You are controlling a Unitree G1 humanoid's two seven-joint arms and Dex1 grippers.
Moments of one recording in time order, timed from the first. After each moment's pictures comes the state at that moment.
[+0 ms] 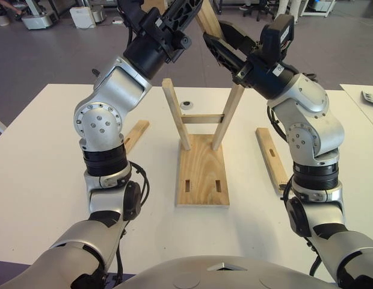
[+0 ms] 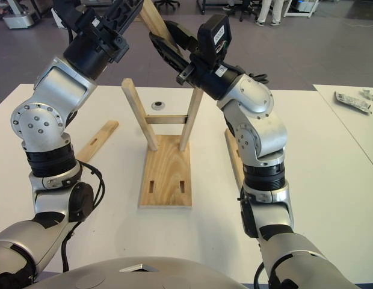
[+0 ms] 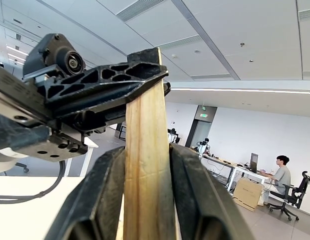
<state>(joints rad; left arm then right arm) -0.84 0.16 0.22 -0.22 -1.09 0.73 -0.14 -0.70 -0.28 0.01 -0.24 0.45 0.38 0.56</state>
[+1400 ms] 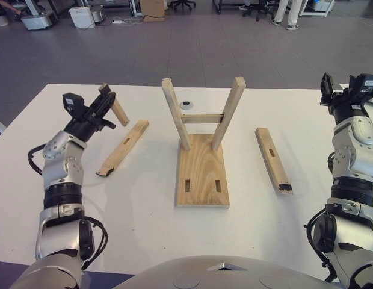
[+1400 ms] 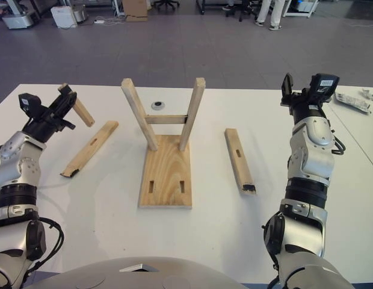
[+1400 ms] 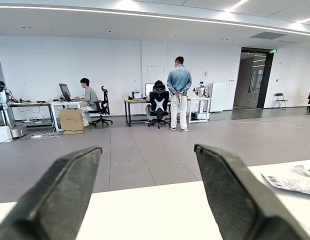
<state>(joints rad) -0.42 0.48 0.31 0.56 -0.47 -0.09 -0.79 -0.49 -0.45 -0.40 0.25 0.27 0.17 0.16</state>
